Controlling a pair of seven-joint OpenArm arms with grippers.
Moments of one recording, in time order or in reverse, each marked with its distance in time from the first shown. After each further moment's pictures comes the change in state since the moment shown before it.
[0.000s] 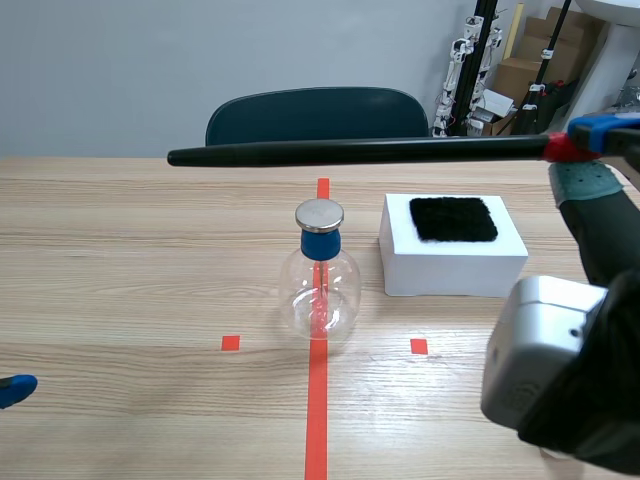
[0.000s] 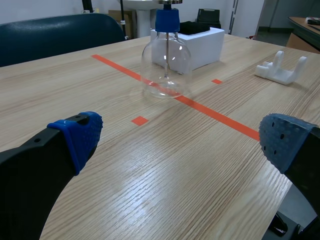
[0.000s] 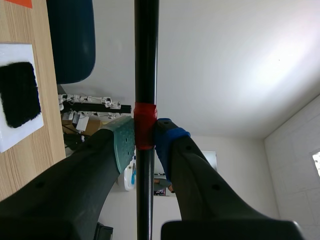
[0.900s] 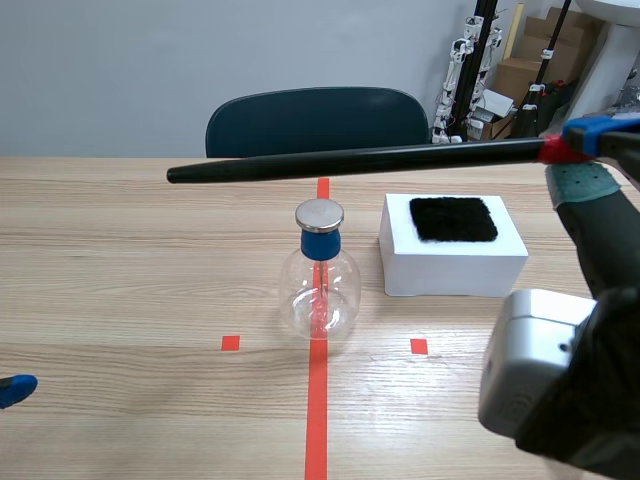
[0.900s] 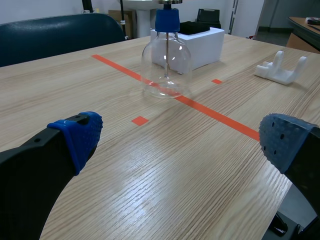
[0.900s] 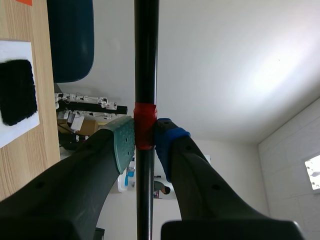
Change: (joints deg) left arm 0.0 0.0 0.0 0.0 0.0 0.0 0.0; right arm 0.0 0.0 0.0 0.0 -2.4 0.0 0.1
